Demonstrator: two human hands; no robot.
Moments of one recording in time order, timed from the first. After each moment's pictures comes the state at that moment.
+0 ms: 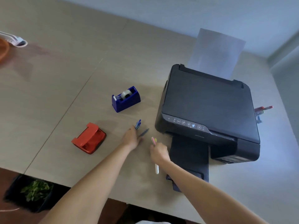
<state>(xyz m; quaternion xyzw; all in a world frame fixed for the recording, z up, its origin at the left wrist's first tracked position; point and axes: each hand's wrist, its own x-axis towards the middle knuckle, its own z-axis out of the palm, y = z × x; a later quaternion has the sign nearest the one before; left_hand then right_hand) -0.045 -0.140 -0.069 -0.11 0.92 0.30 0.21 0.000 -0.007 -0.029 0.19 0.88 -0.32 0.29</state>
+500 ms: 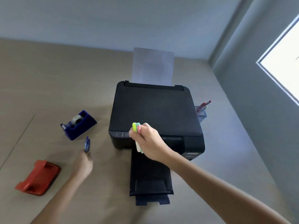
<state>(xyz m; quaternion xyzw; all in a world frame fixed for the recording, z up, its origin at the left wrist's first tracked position) -0.038 -0.141 -0.061 -0.20 0.92 0.32 0.10 -0.003 0.111 0.135 -0.06 0.88 -0.46 0.08</state>
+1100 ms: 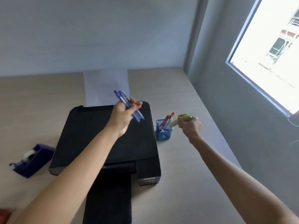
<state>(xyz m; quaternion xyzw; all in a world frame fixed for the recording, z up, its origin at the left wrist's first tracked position) -0.129 0.224 0.172 0.06 0.64 0.75 0.15 -0.082 0.462 0.081 0.33 0.78 -0.51 -0.16</state>
